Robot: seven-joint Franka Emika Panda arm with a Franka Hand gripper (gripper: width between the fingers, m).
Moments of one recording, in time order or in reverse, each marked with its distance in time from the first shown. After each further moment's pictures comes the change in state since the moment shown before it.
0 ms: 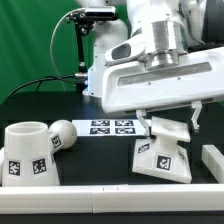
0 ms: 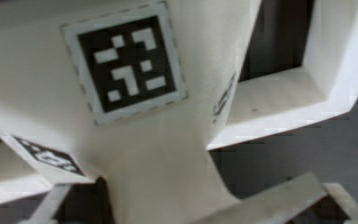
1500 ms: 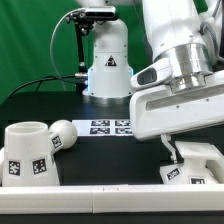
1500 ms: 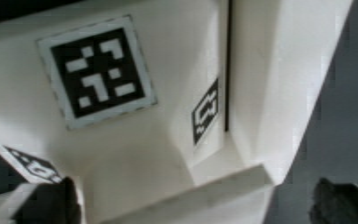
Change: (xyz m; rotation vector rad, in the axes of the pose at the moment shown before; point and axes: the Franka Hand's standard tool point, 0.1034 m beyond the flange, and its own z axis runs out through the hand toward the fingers) arm -0.017 -0.050 0.032 0.072 -0.047 0.019
